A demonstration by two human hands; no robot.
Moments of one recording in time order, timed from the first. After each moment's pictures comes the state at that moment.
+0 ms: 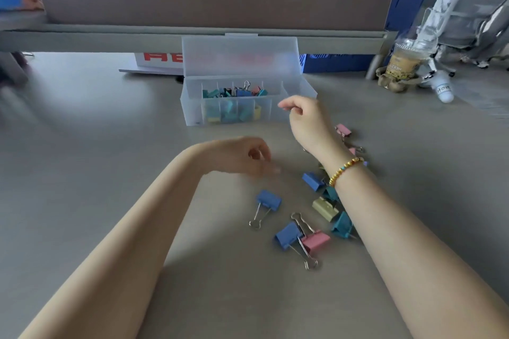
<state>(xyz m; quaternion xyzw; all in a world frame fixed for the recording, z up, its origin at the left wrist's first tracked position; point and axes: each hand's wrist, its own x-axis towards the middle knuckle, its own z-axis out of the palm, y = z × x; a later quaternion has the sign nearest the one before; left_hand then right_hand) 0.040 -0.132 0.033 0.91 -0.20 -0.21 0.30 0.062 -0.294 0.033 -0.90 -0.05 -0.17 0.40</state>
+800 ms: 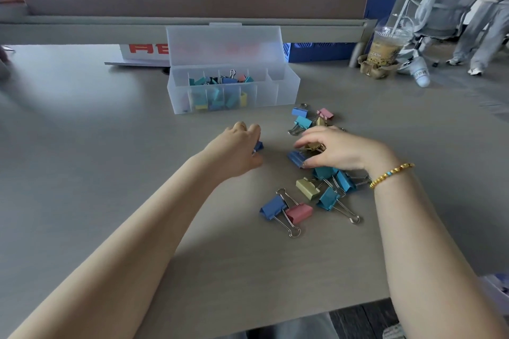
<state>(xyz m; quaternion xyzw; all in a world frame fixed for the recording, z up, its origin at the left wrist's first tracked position) 0.006 -0.158 0.011 0.97 -0.21 0.01 0.12 -0.008 -0.363 0.031 -0.98 -0.11 0.12 0.15</state>
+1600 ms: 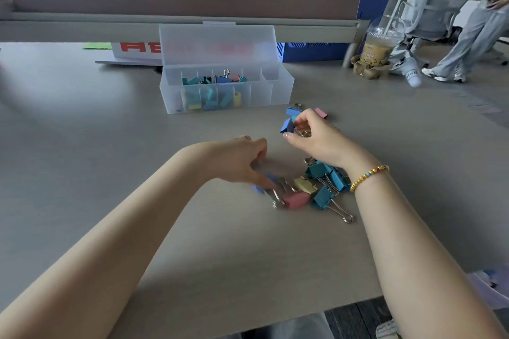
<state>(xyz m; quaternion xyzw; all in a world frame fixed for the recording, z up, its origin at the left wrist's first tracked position) -0.003 -0.160 0.026 0.94 -0.27 -0.16 0.11 -0.003 -0.354 0.018 -0.94 -0.03 -0.01 0.33</state>
